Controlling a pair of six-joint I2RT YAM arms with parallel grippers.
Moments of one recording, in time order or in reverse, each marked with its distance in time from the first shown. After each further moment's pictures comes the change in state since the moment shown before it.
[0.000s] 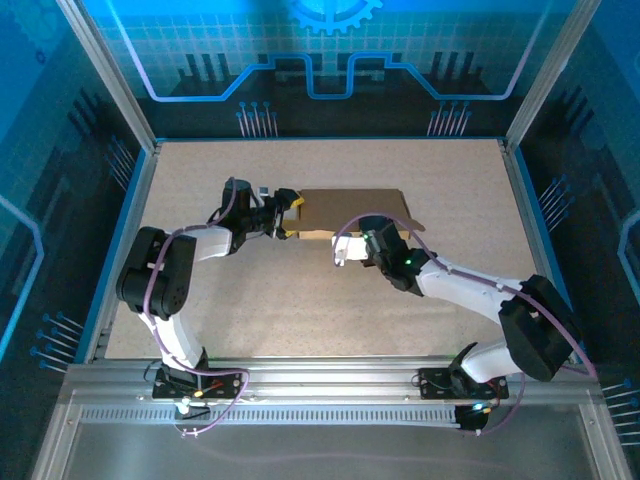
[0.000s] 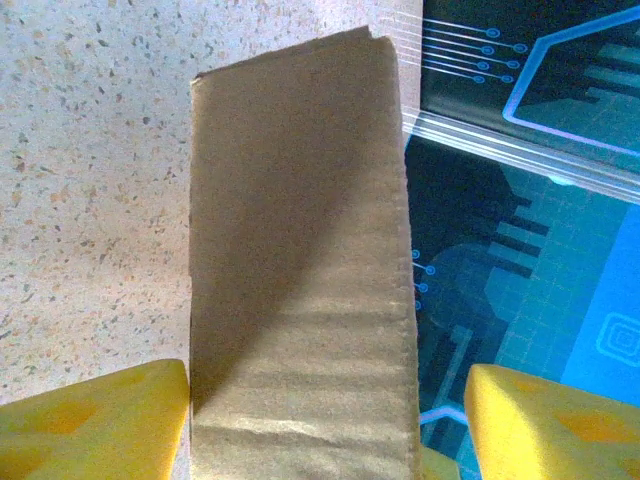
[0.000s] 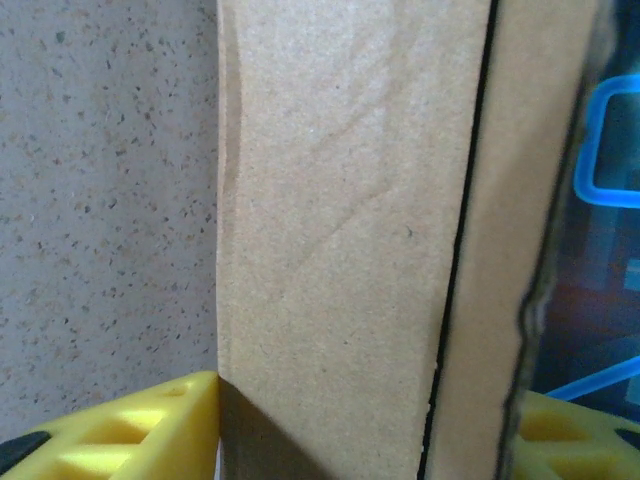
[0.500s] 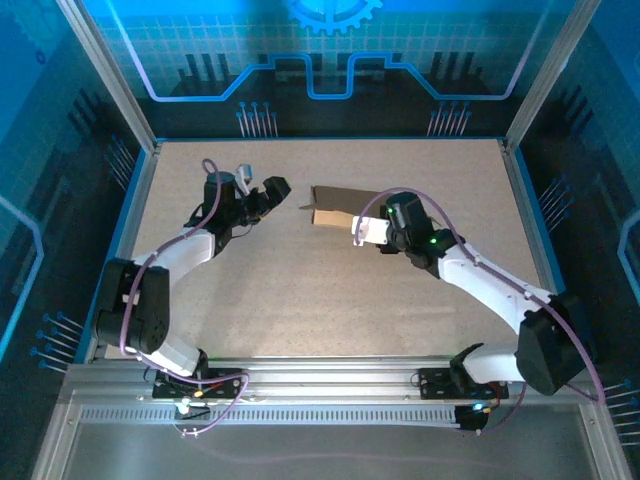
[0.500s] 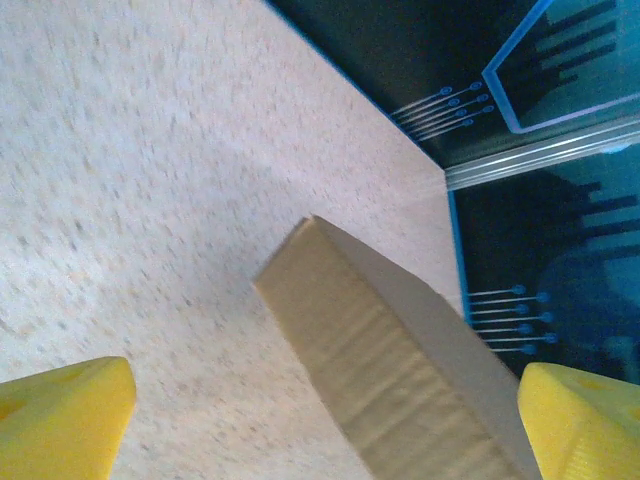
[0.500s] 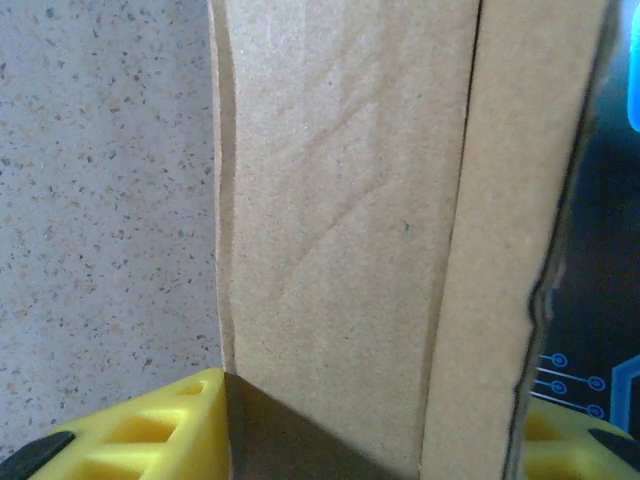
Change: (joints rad) left arm 0.028 -0.249 -0.008 -0.180 -0.262 0.613; right arm -0.177 -0.092 0.132 -0.293 -0.233 0.087
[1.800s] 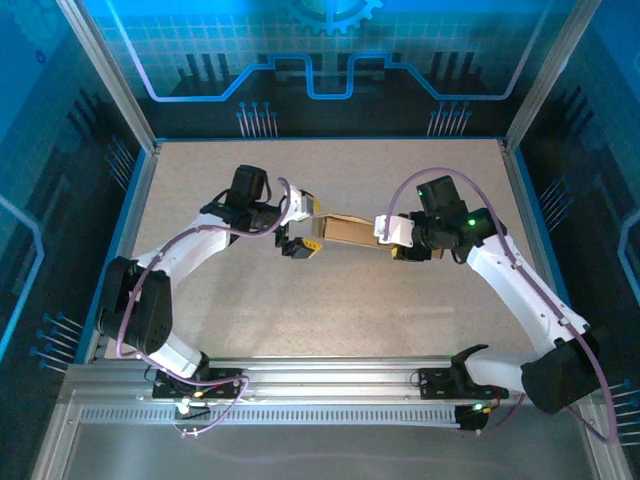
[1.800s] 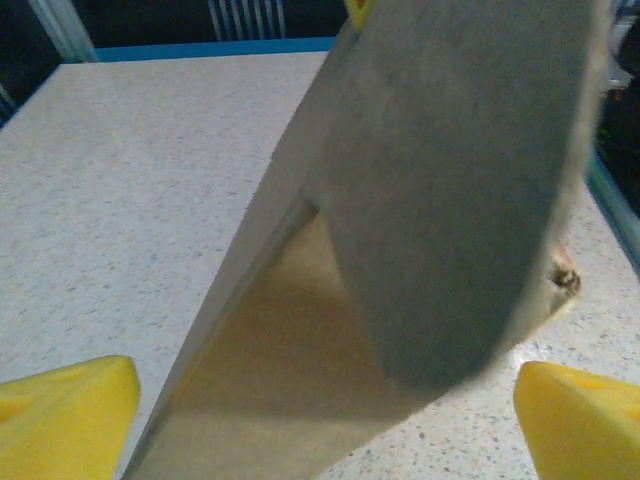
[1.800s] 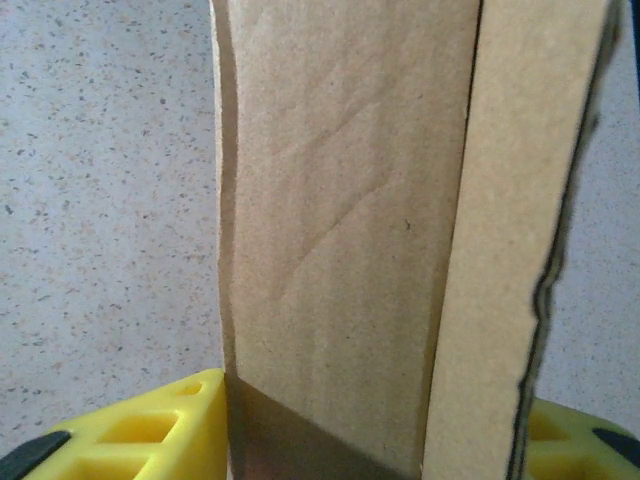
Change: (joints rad) left arm -0.173 0.037 0.219 -0.503 0.508 1.569; right arm -0.129 -0.096 0.245 -0.620 -0.344 0.026
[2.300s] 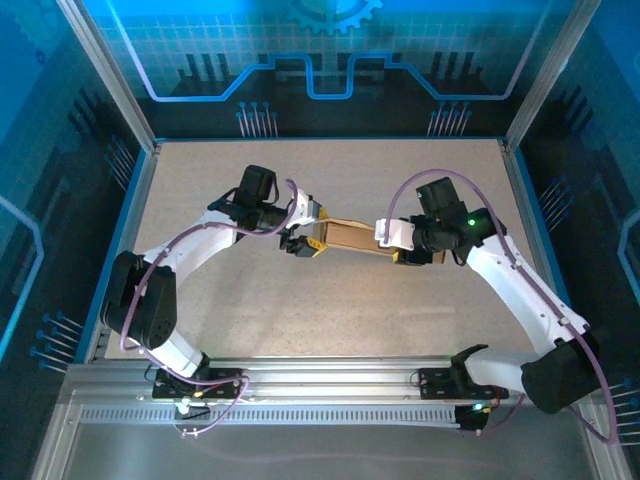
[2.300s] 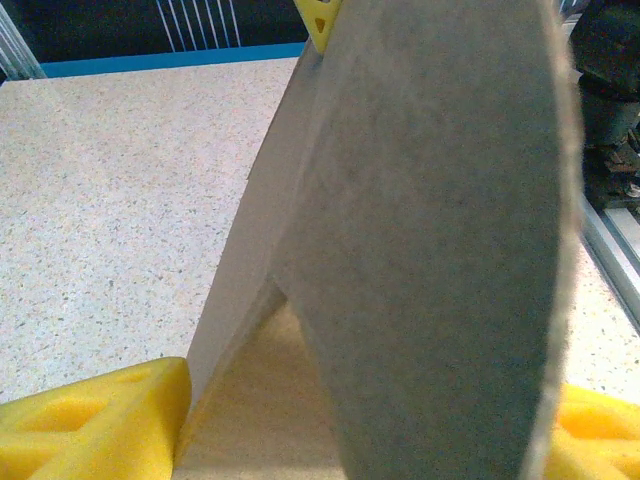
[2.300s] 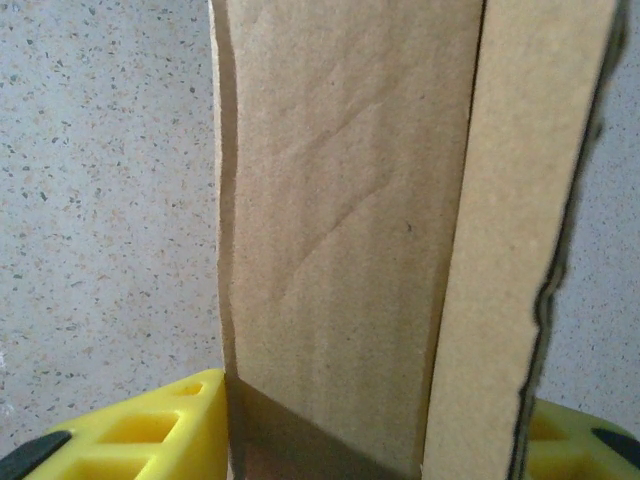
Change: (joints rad) left arm -0.031 0.032 0.037 -0.053 0.037 0.055; right arm 0.001 0.000 0.000 -0.041 -0.007 -0.002
